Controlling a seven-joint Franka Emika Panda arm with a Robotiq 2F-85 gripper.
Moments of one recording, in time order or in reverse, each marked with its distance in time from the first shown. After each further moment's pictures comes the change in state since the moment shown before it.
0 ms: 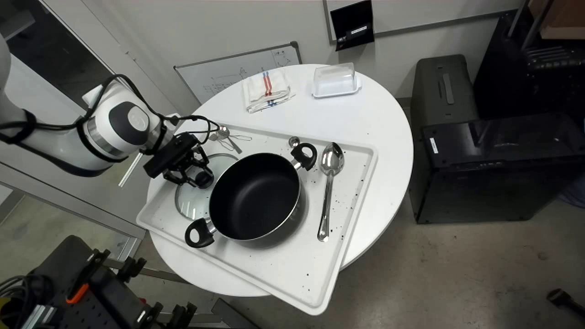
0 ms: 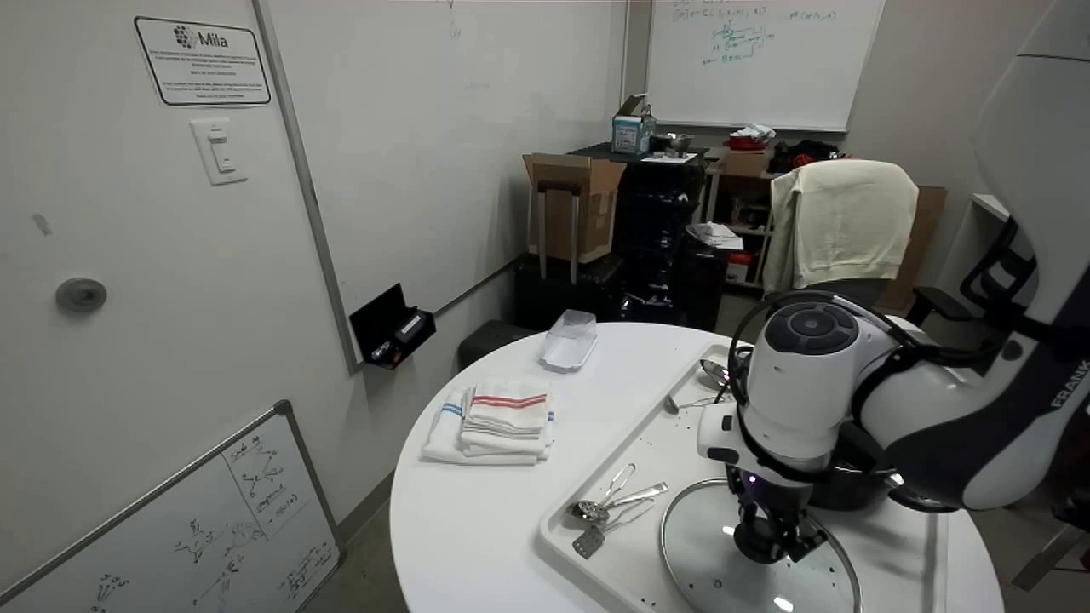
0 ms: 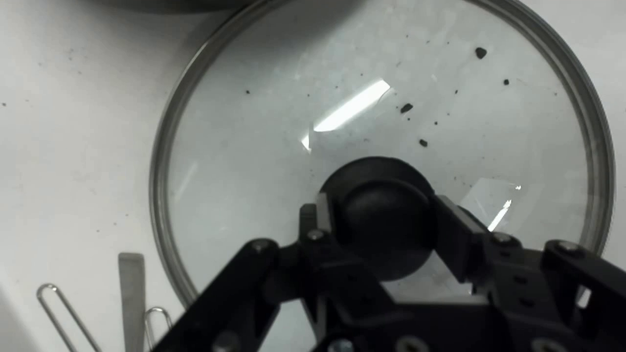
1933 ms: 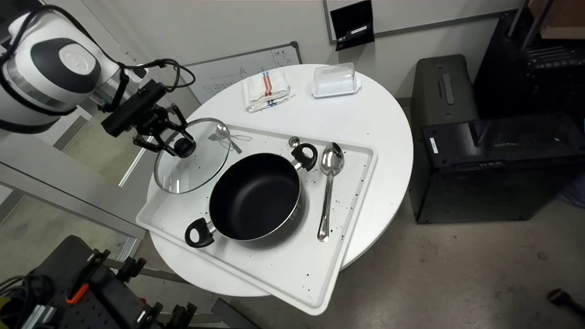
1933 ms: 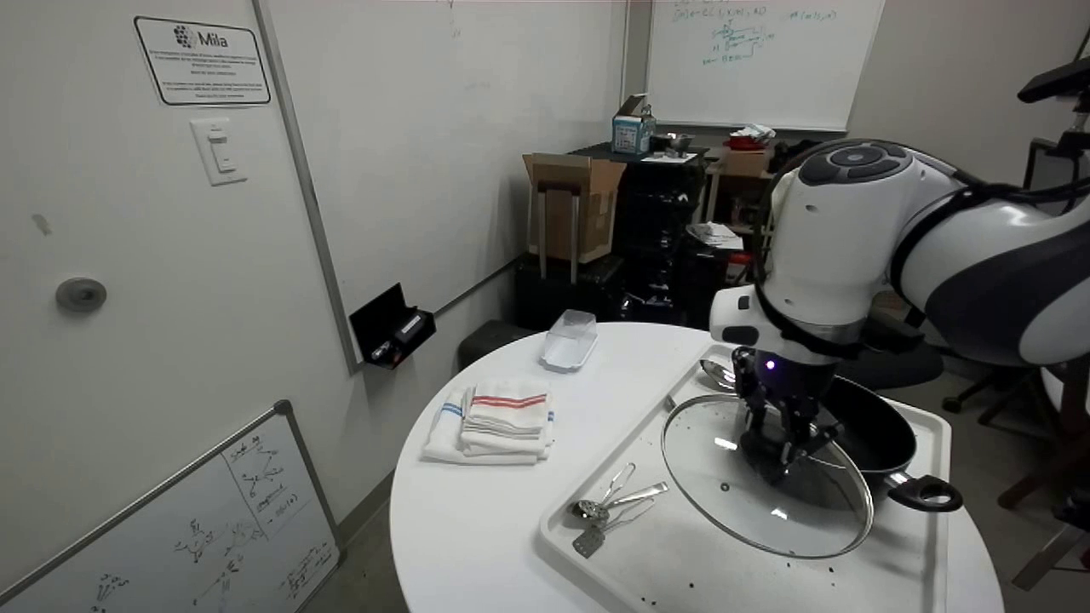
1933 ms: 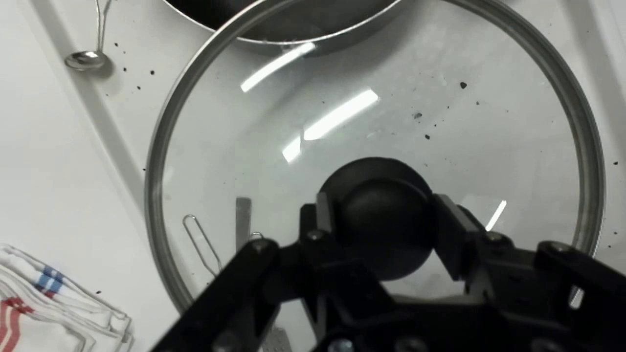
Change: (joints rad) arm -0.147 -0.352 0.135 -0.135 0.012 -0.187 -0.114
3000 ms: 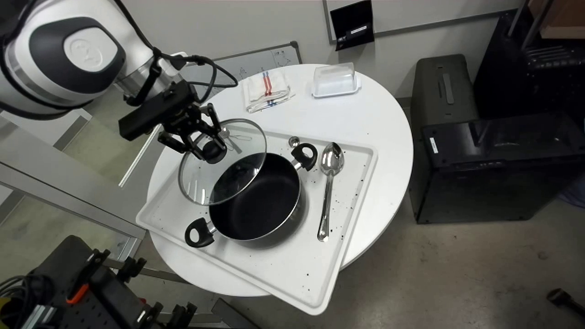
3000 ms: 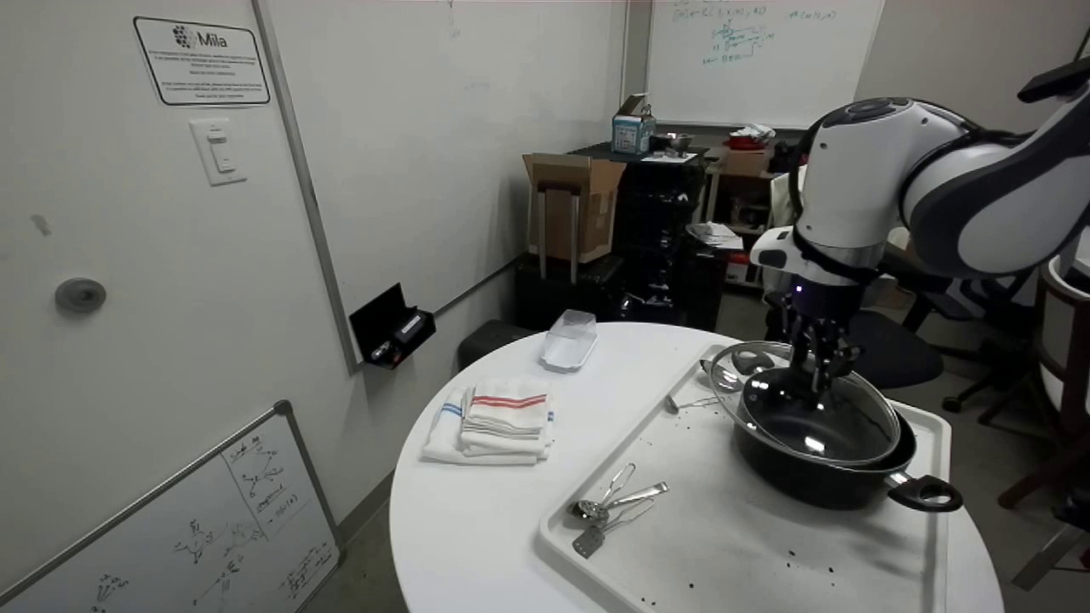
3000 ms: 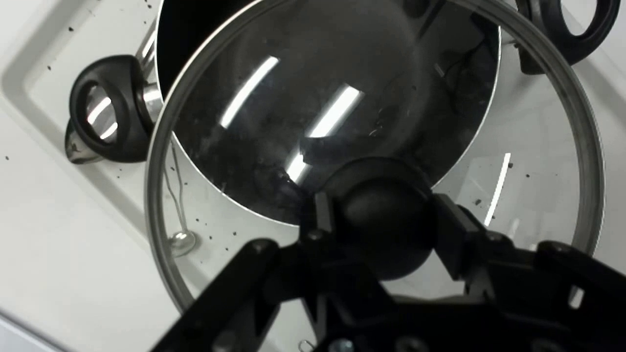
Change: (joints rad) arm -0.189 -0.088 -0.064 -0.048 0.138 -0.031 -0.040
